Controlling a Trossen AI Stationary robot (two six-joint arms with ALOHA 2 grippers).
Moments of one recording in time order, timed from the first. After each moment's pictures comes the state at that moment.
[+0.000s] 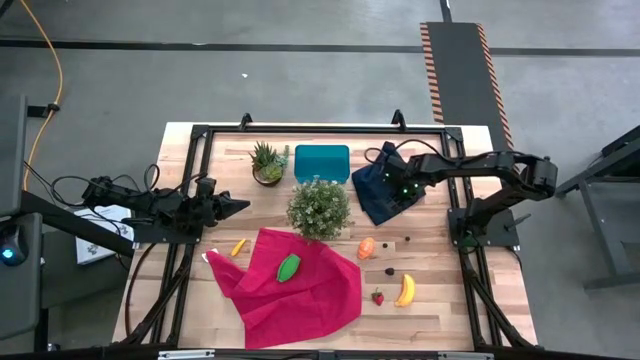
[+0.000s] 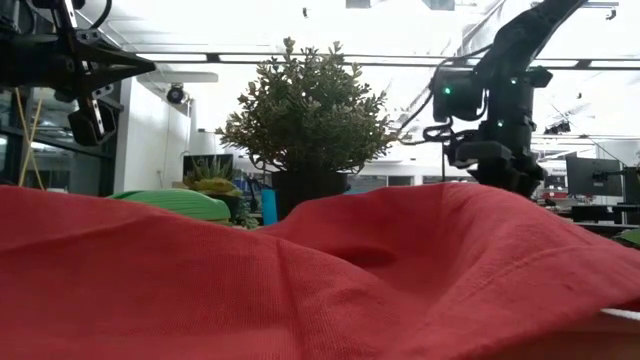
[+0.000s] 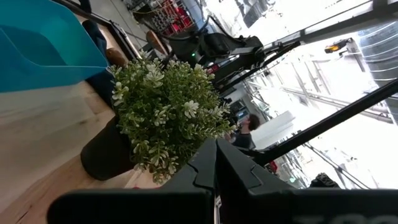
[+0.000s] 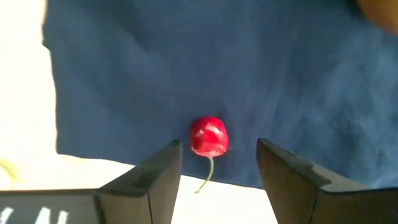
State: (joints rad) left arm -0.16 0.01 0.02 0.05 -0.42 -0.98; right arm -0.39 1.44 0.72 -0.71 -0.06 0.47
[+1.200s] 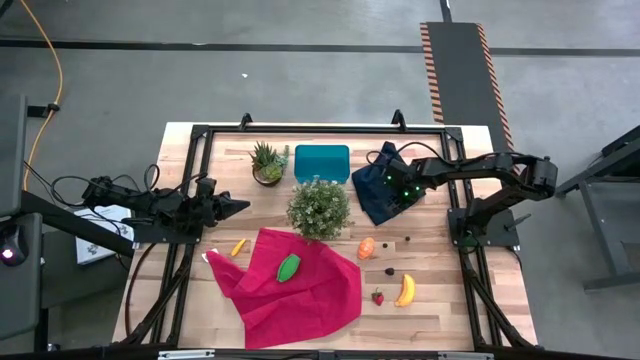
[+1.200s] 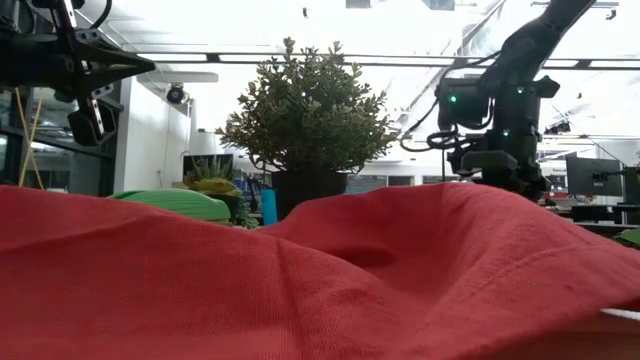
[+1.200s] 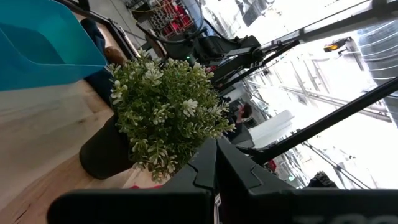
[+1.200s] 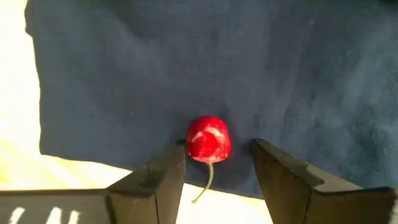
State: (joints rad) left arm -0.16 0.01 0.02 0.05 -0.41 -0.98; right arm -0.40 1.44 0.66 -0.62 -0.08 0.45
